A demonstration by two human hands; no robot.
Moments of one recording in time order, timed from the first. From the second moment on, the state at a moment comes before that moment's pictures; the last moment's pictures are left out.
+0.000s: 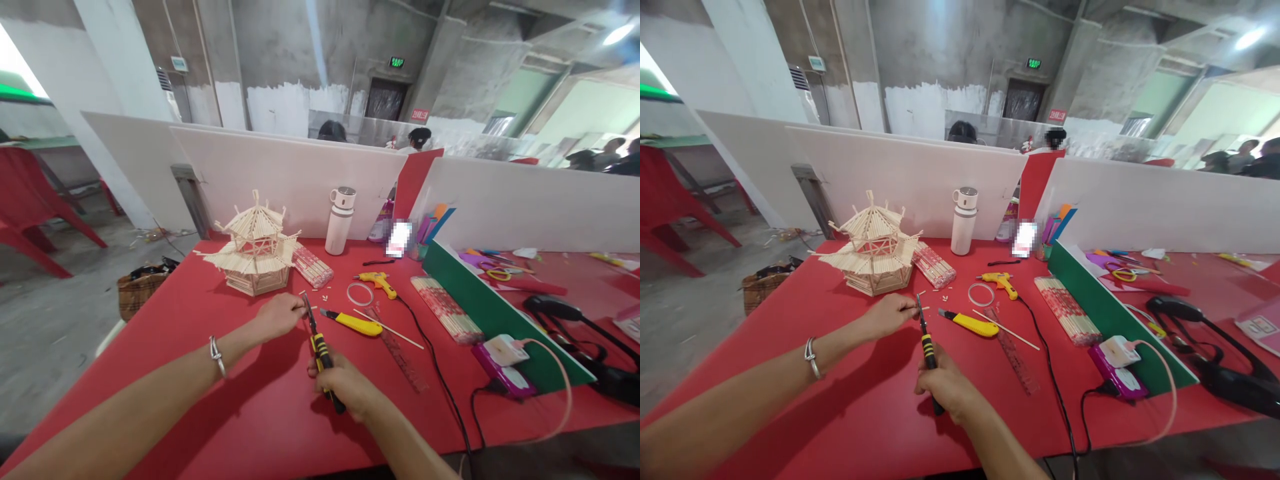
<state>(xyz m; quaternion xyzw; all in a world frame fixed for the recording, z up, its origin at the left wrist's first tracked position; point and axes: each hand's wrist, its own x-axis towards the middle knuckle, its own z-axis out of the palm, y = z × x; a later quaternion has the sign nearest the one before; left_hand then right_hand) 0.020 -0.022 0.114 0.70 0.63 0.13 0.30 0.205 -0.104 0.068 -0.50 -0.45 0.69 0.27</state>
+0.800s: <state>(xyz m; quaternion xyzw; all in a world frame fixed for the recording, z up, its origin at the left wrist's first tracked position) 0.031 -0.003 0.141 0.73 0.62 0.11 0.26 0.208 -0.075 0.067 -0.58 -0.57 0.54 0.23</state>
